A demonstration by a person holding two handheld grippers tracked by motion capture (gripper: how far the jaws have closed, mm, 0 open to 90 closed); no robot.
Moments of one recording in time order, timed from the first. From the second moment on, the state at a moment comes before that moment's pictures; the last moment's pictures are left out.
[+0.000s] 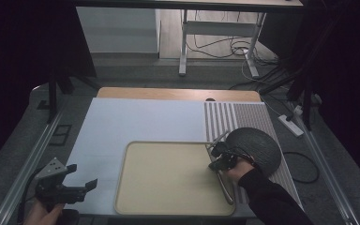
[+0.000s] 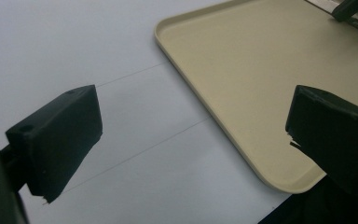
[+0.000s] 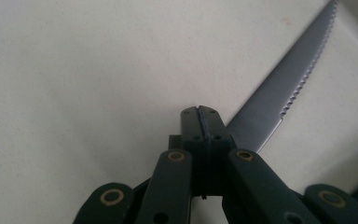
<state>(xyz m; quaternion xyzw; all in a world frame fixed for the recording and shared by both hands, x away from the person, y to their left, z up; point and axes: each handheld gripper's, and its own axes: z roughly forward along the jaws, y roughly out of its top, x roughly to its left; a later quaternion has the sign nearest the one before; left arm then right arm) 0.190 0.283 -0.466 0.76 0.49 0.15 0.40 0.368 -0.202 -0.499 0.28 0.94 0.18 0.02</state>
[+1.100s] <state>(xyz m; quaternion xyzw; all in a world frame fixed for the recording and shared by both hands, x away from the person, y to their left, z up) 0.190 0.282 -0.465 0.77 0.48 0.16 0.39 0.358 -0.244 -0.475 0.34 0.91 0.23 0.03</state>
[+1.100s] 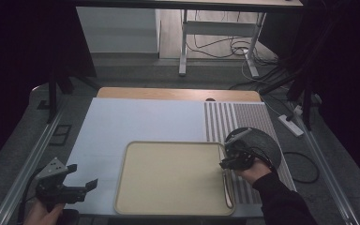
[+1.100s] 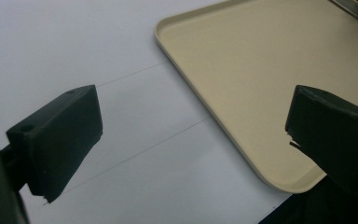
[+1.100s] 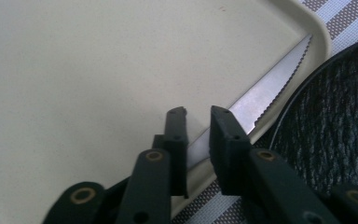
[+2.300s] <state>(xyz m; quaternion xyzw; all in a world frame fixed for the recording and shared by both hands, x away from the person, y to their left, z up) 0.191 0.282 -0.465 0.77 0.49 0.16 0.39 0.329 -0.256 -0.460 0.36 0.89 0.26 0.07</state>
